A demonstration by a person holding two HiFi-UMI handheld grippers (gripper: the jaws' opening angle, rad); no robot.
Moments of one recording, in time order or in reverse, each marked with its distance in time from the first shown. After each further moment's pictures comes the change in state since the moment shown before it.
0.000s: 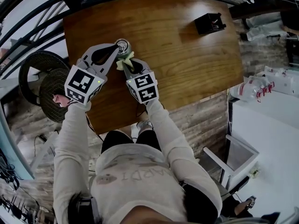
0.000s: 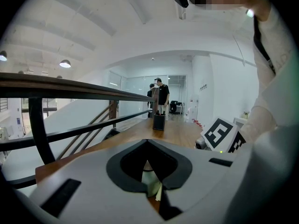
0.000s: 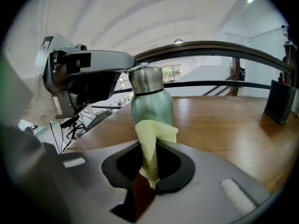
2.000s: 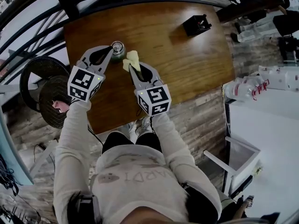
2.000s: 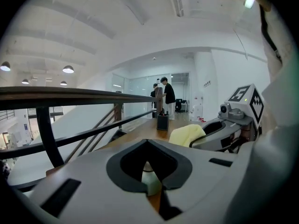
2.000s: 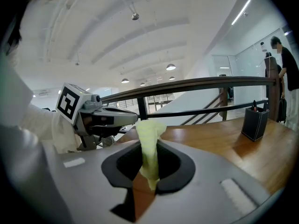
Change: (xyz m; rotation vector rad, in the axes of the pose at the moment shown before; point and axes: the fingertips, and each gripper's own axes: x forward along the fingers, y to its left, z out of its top) left arm -0.020 -0.007 0.014 0.026 0.003 0.076; right arm -0.113 0.012 0.069 0.024 -0.280 -0.073
